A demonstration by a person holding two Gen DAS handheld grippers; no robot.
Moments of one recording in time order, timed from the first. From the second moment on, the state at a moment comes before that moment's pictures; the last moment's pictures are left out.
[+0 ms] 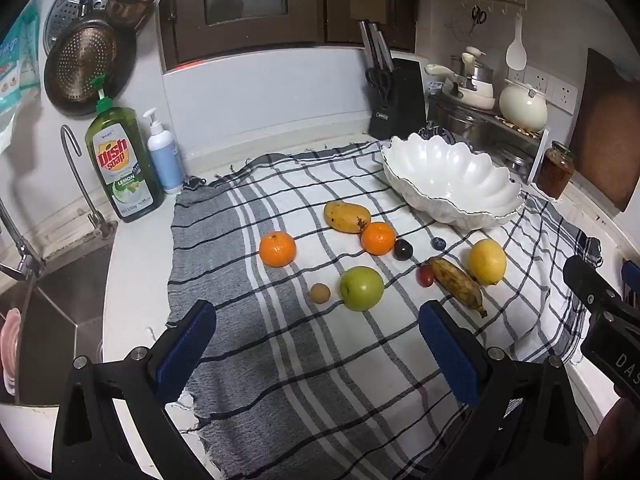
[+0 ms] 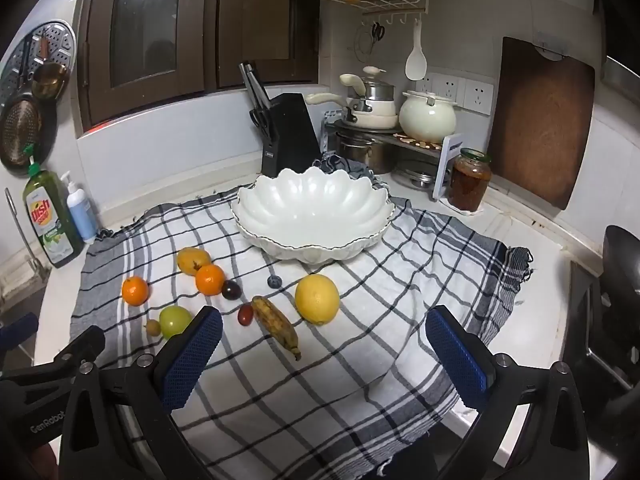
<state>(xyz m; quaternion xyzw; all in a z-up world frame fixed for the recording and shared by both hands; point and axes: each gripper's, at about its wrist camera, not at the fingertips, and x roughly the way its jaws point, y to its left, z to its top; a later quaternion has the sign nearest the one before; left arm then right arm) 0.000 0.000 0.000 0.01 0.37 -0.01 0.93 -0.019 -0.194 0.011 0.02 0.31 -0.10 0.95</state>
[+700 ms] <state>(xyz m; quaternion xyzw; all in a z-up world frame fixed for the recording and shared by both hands) -0.007 -0.005 0.005 0.02 0.37 -0.02 0.93 -0.022 -0.198 0.011 0.02 0.31 -0.10 0.95</state>
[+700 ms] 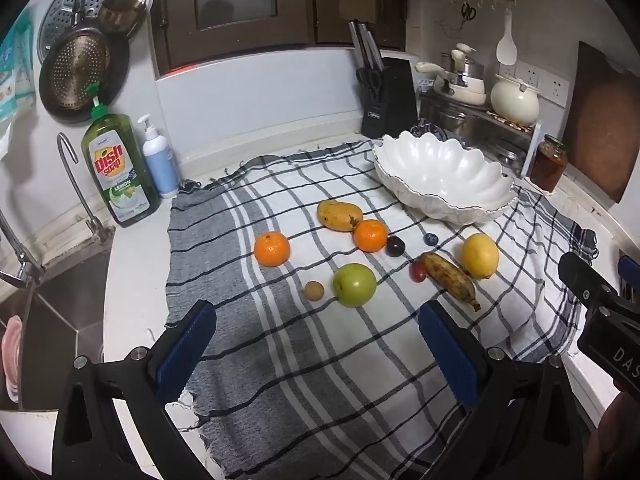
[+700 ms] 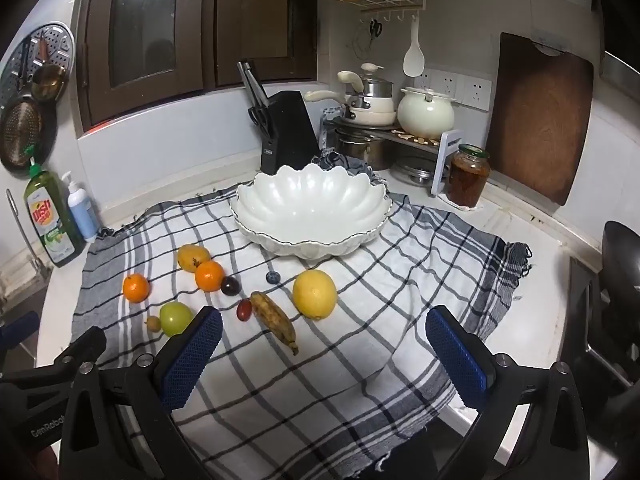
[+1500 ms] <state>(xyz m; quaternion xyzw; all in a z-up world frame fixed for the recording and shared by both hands) -0.025 -0.009 0.015 0.02 0.35 -0.03 0.93 -0.044 -0.201 0.025 0.02 0.29 -0.11 0.95</state>
